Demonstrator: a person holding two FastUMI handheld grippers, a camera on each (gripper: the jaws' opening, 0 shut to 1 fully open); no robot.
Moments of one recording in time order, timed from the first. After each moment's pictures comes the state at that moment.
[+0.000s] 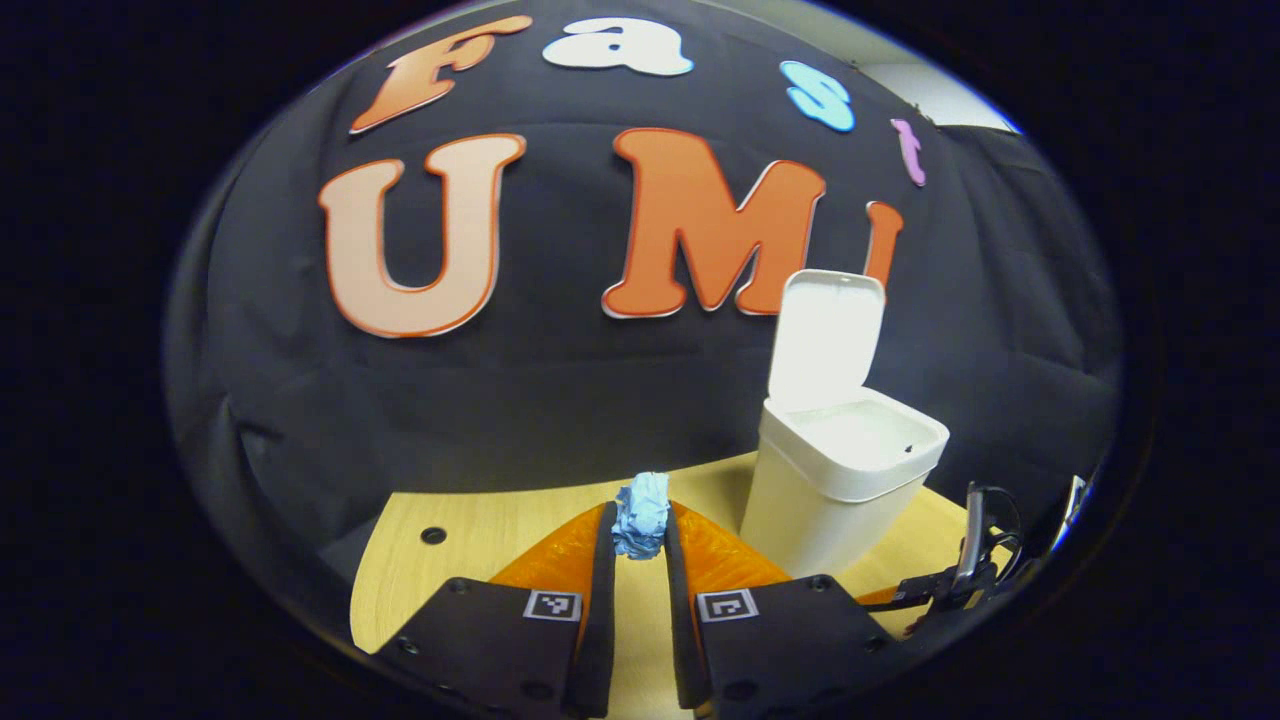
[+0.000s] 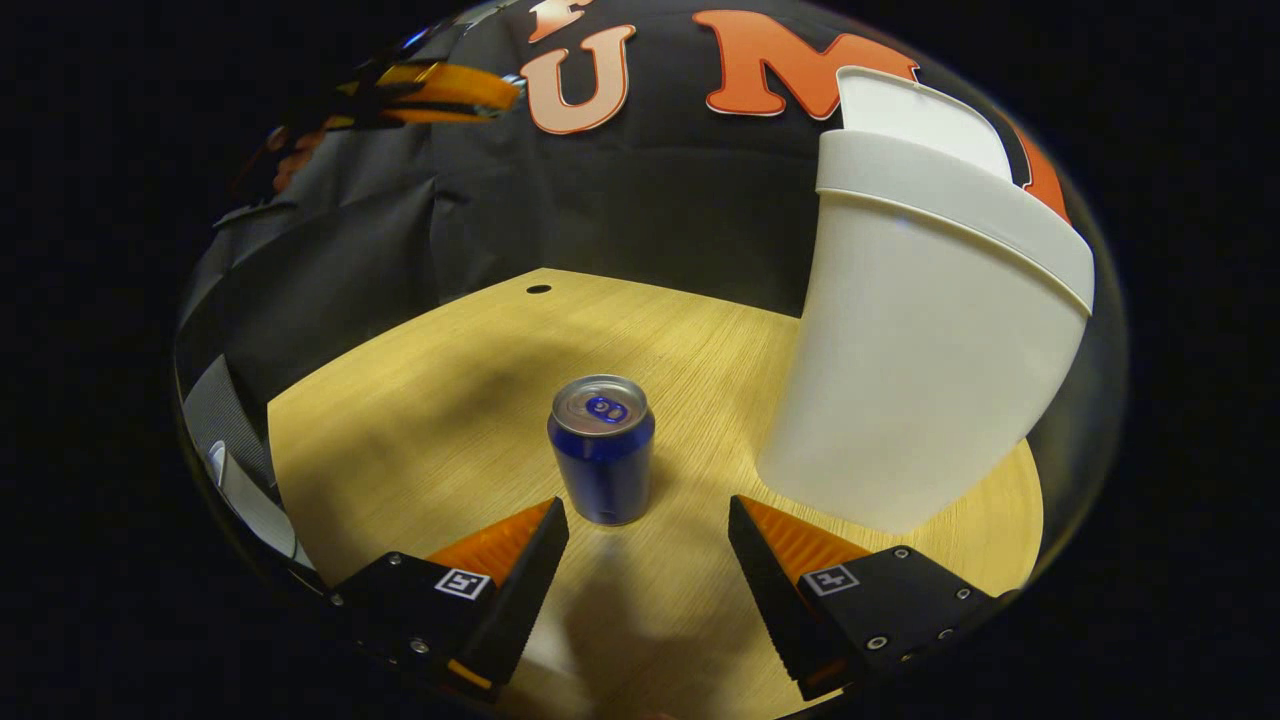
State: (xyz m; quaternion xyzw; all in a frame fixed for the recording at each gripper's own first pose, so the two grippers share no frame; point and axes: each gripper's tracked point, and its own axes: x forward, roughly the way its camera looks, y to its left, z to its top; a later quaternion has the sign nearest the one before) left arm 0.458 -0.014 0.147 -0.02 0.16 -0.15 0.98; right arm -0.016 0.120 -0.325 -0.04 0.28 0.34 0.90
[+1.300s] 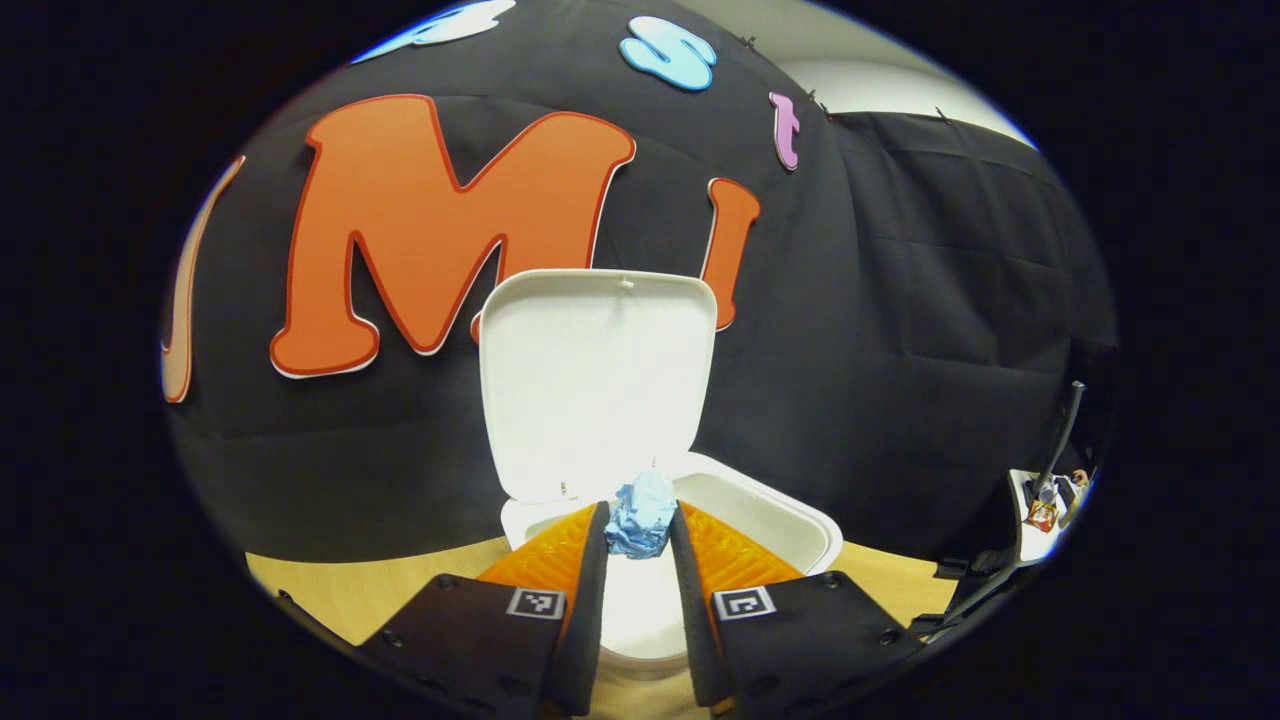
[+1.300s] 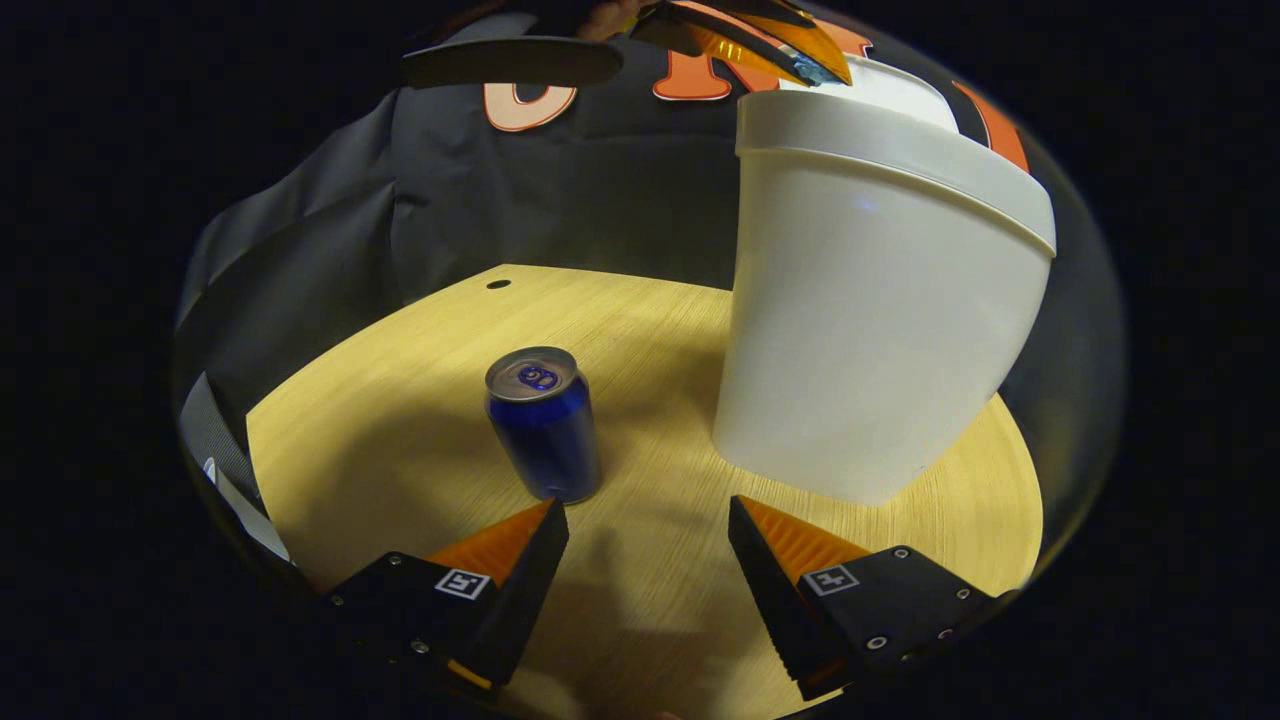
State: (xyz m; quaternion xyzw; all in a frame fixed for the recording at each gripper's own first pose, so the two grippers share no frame) left arm 0.549 -0.272 0.163 -0.02 0.13 -0.33 0.93; right arm -0.006 0.091 -0.343 -0.02 0.29 0.29 0.91
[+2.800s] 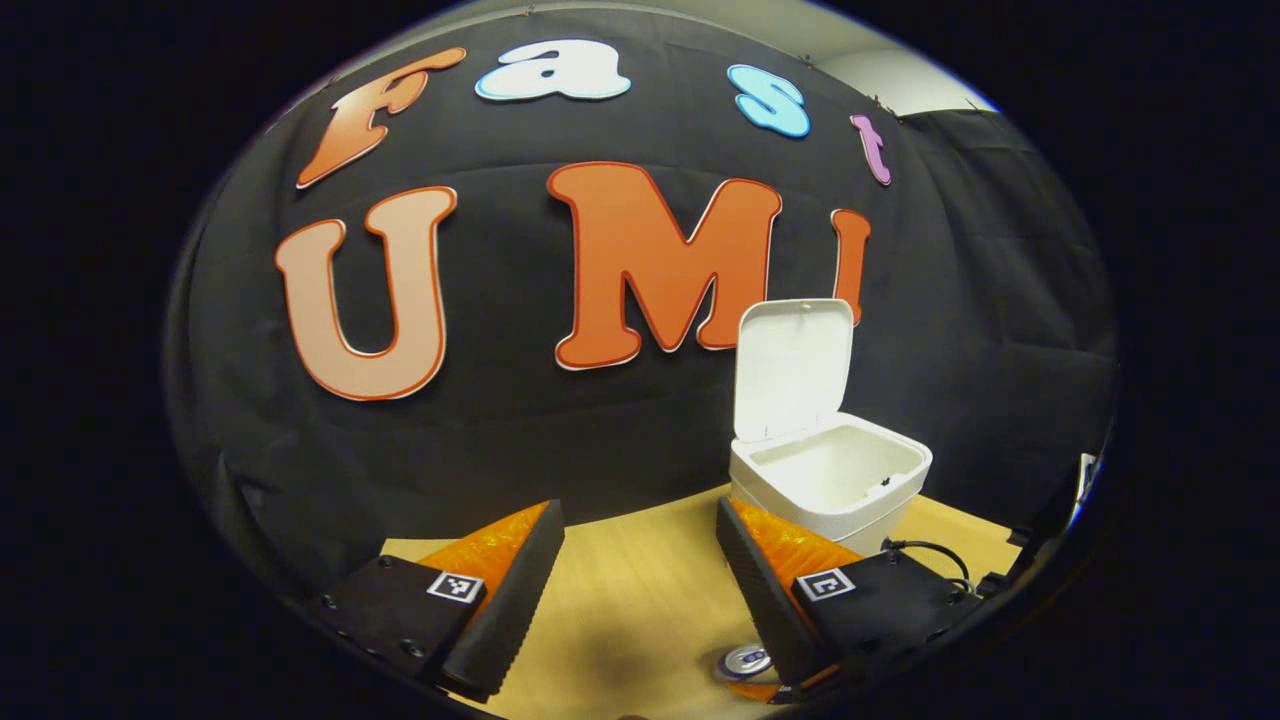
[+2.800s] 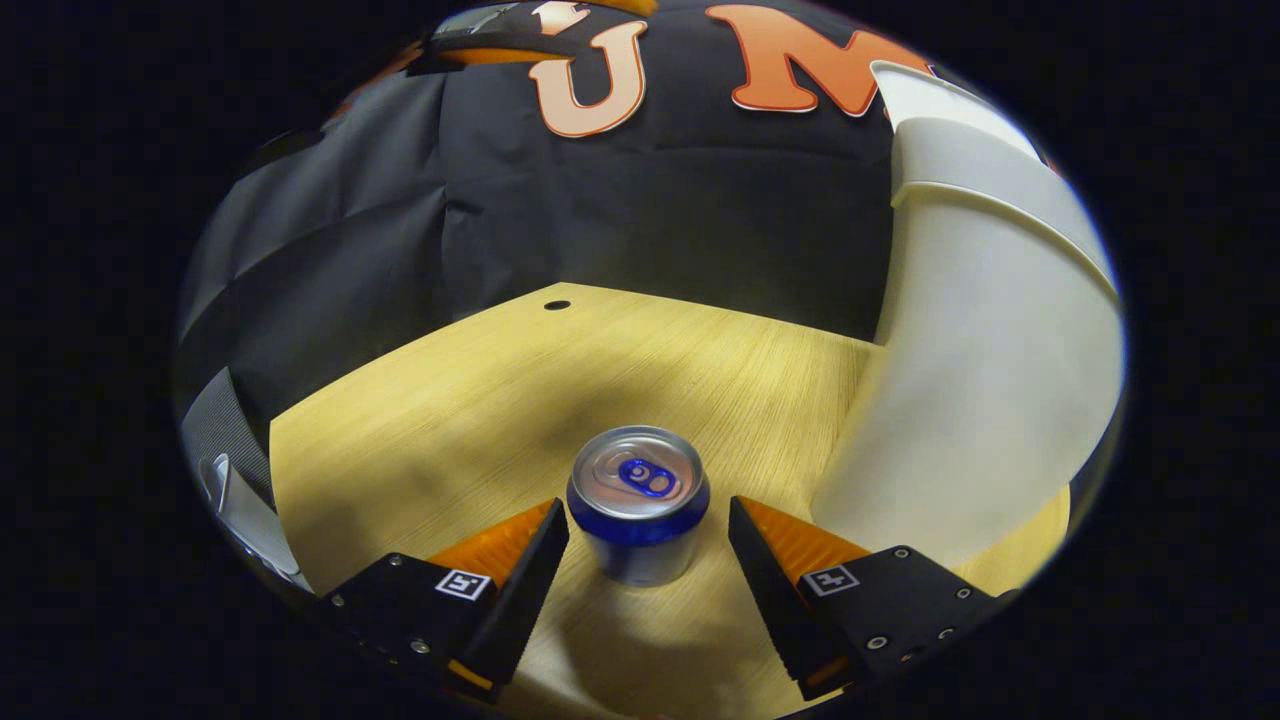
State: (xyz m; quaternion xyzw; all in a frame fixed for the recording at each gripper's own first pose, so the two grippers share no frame) left arm 0.455 -0.030 0.182 0.02 0.13 -0.13 0.98; right arm 0.018 0.184 -0.325 -0.02 0.25 0.37 0.89
